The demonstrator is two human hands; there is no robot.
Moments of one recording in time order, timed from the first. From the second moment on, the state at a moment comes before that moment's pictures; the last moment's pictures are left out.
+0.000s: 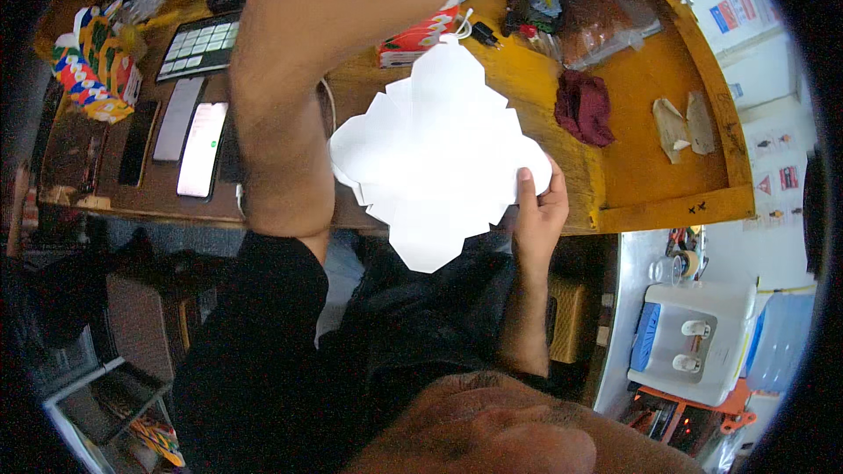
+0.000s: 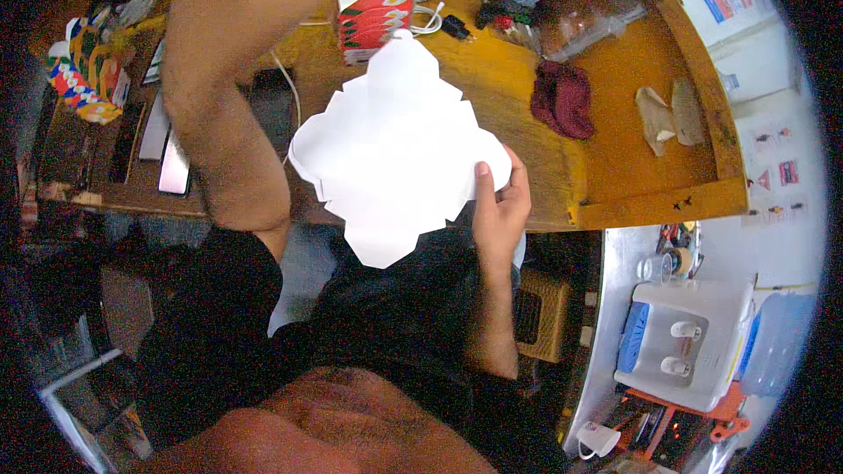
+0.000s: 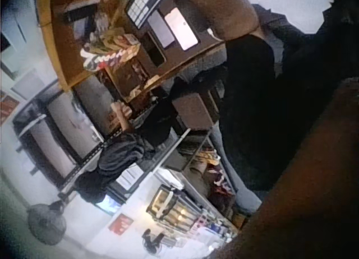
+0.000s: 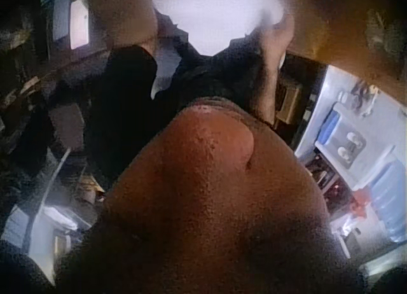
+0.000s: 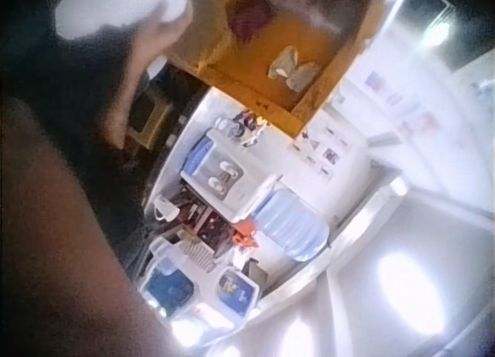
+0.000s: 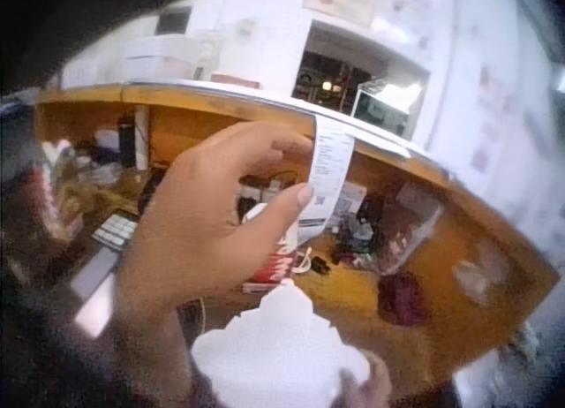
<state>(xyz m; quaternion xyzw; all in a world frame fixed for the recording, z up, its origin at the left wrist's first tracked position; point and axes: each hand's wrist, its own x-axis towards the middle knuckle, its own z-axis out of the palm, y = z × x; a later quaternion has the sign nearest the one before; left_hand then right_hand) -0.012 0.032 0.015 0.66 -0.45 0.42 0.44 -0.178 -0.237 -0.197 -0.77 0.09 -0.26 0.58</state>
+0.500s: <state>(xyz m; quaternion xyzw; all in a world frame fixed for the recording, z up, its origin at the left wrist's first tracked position) -0.083 0.002 0.025 0.68 -0.55 0.24 0.42 -0.139 -0.180 -0.011 -0.59 -0.19 -0.42 0.66</state>
